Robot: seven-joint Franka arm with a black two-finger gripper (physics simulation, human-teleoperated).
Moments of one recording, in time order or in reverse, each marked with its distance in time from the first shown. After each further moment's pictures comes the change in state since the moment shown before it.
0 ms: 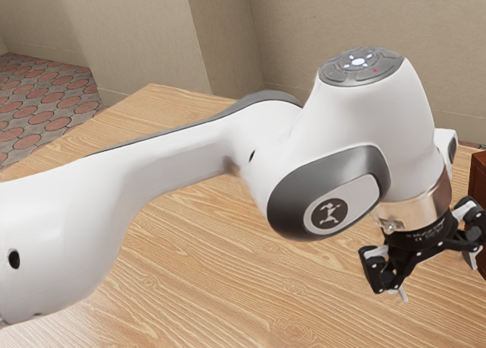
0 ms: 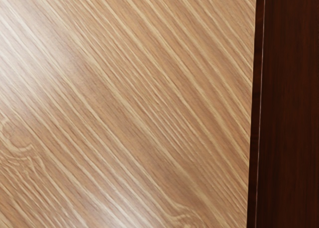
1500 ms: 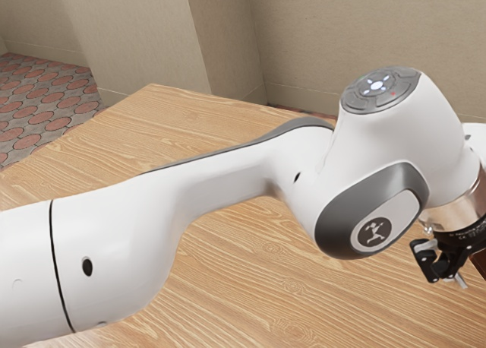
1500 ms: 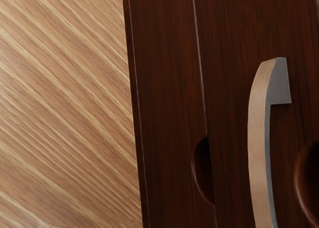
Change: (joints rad) arm -0.041 0.122 0.037 0.080 -0.070 0.238 0.174
